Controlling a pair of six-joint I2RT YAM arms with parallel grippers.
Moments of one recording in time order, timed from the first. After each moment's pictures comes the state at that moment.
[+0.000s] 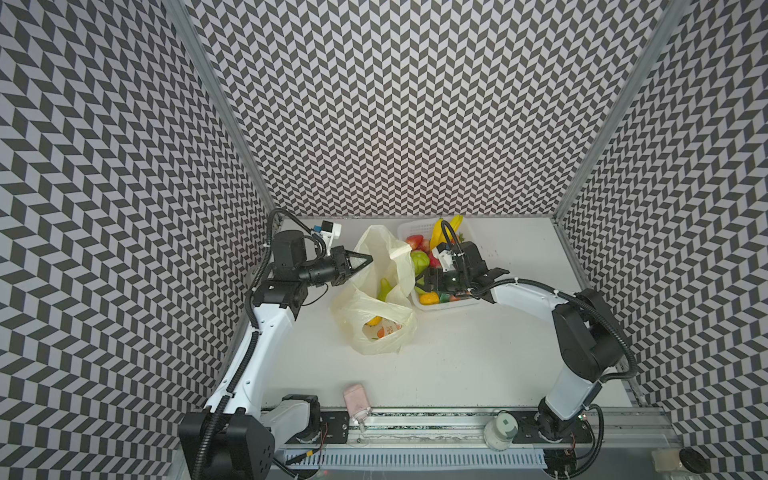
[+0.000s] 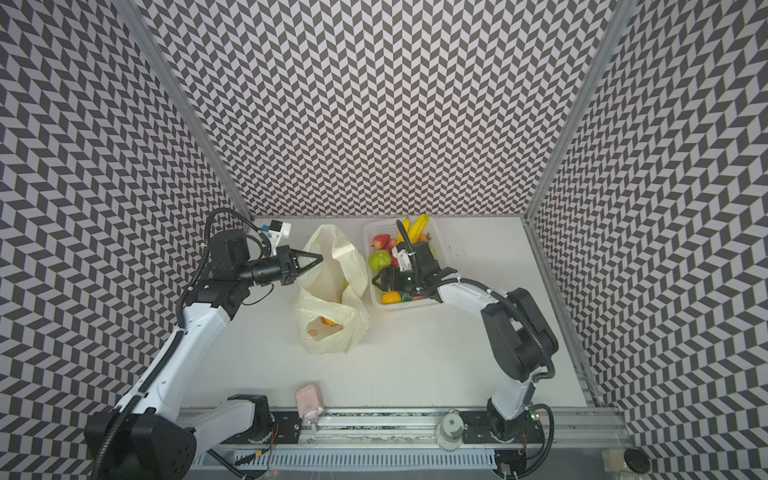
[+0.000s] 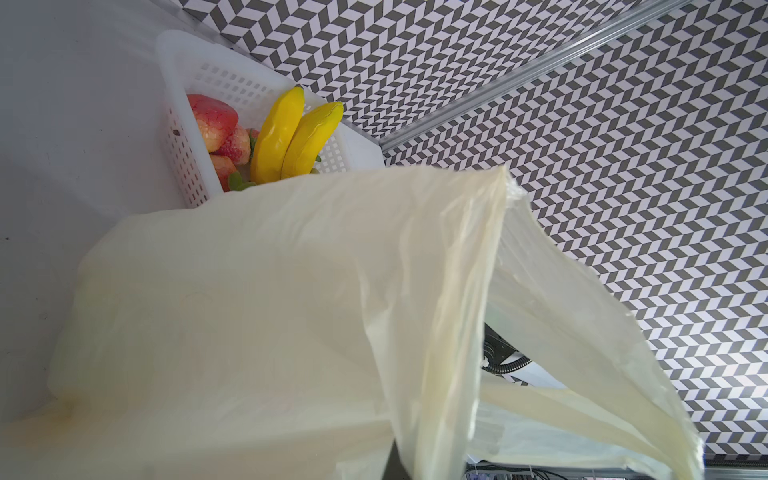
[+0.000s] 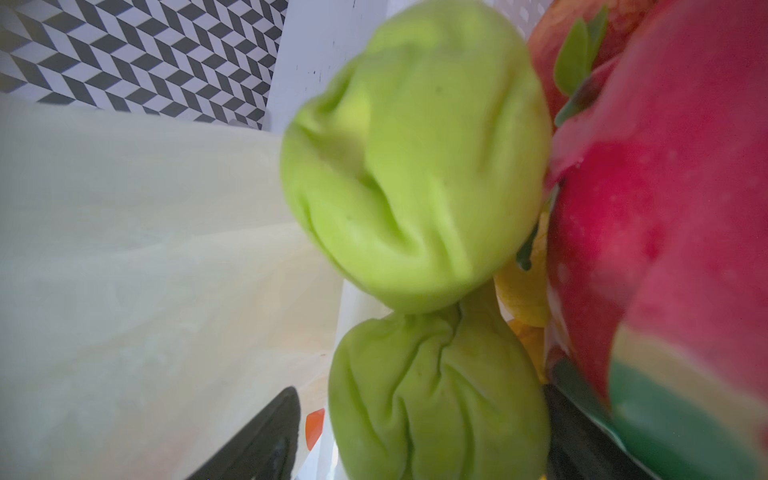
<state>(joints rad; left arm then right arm) -0.06 1.14 1.04 -0.31 1.00 -0.78 0.53 1.76 1.13 -0.10 -0.46 0.57</state>
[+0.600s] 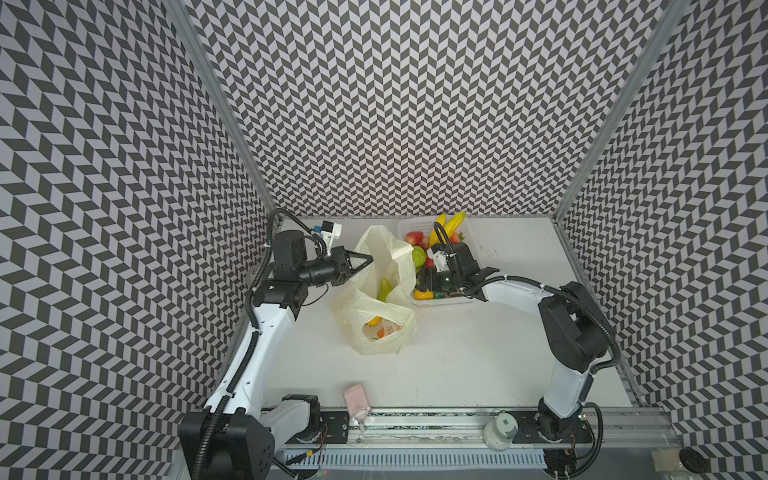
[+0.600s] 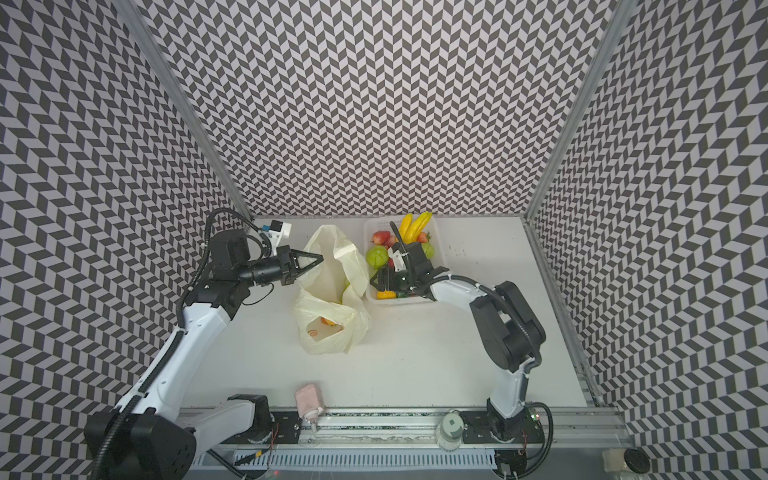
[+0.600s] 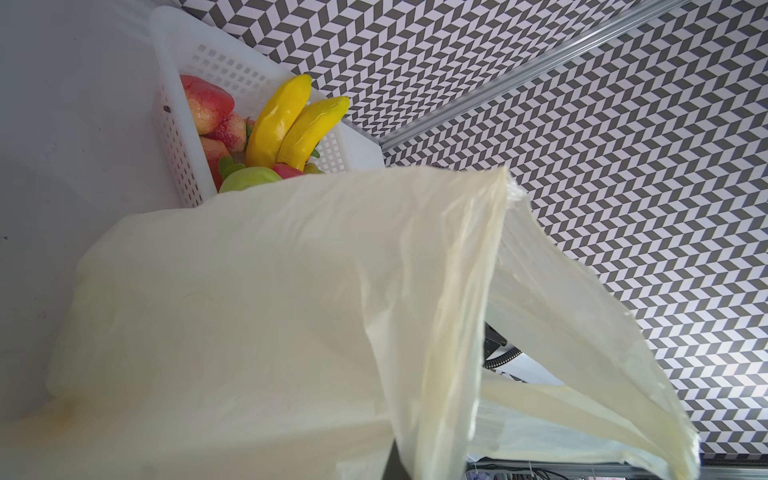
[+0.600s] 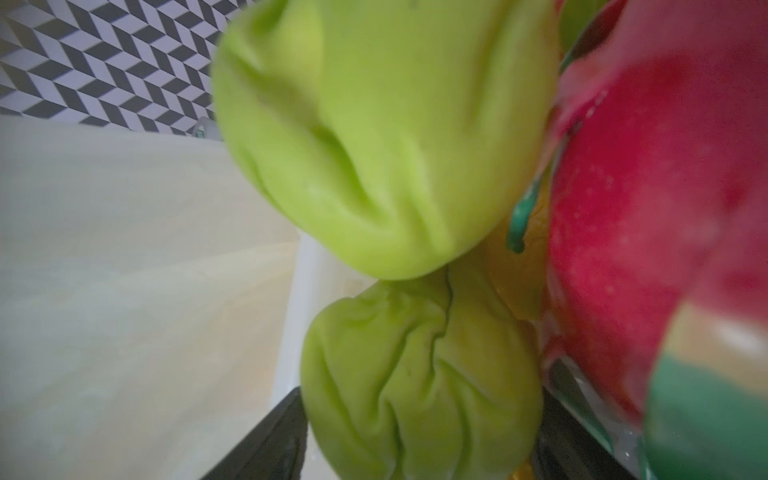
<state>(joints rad) -0.07 1.14 1.04 -0.31 1.00 -0.78 0.55 1.85 1.17 -0.07 -0.40 0.57</state>
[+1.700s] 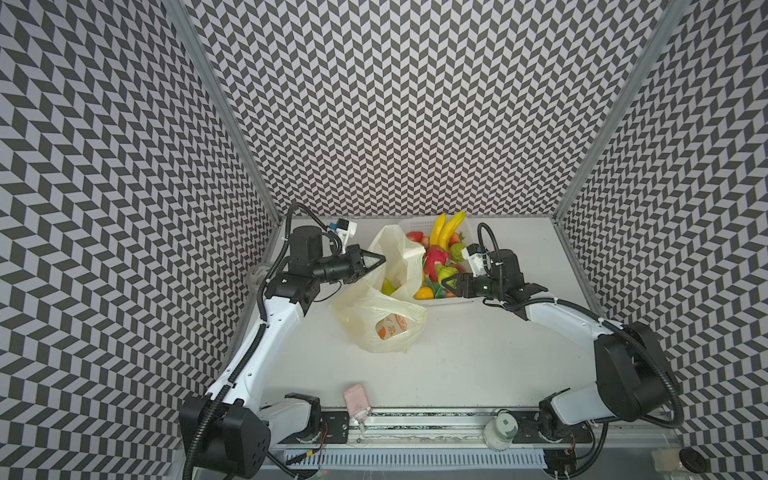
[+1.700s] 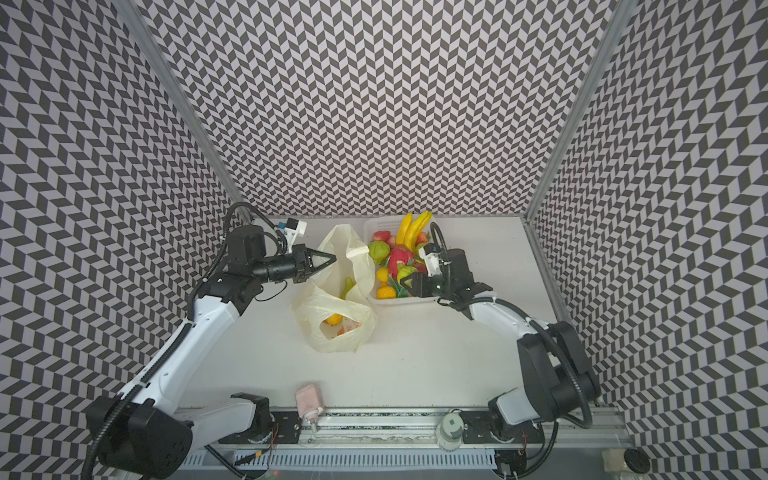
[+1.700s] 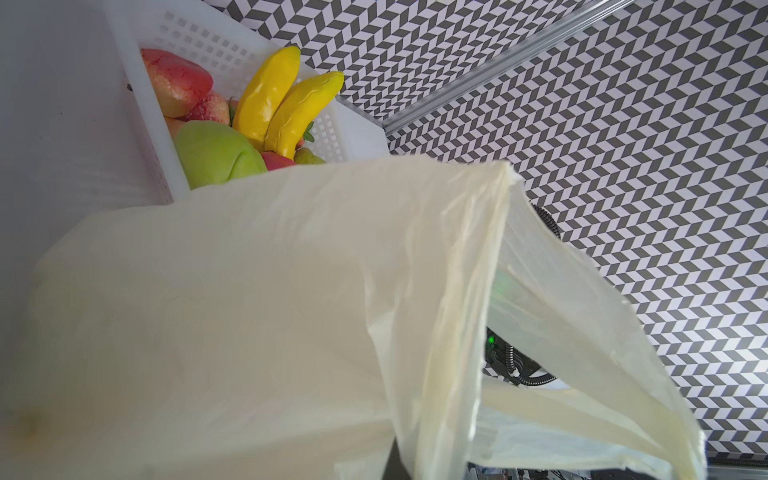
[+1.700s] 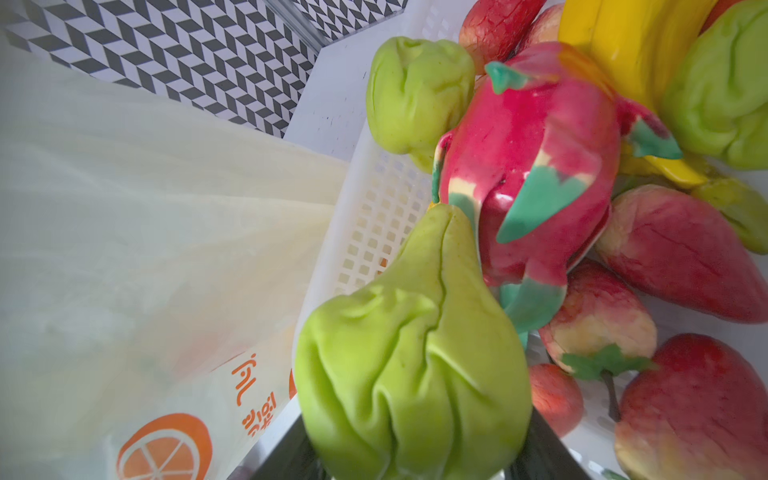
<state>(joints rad) -0.20 1.20 1.10 -0.33 0.89 -0.77 0.35 1.45 0.83 0.00 -0.53 0.40</state>
